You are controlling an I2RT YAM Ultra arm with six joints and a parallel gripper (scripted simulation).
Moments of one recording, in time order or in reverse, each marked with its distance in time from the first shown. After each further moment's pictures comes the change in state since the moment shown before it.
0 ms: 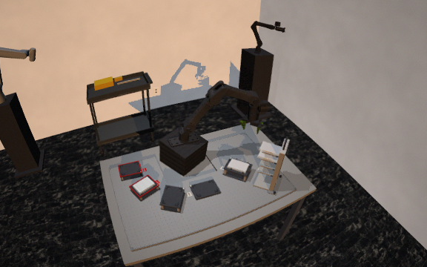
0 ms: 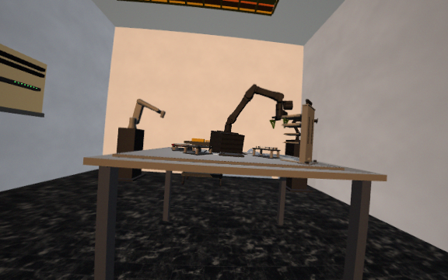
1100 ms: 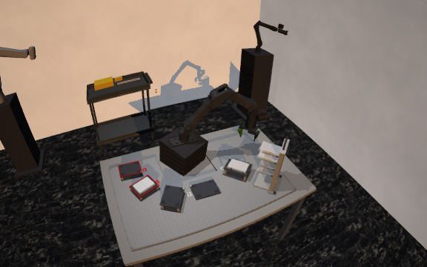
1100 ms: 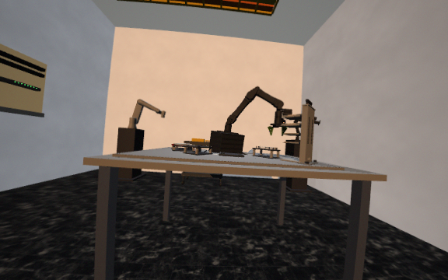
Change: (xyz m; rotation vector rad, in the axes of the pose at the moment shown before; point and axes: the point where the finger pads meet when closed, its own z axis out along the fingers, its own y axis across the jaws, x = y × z) arm 0.011 0.013 0.062 -0.055 0.042 -0.071
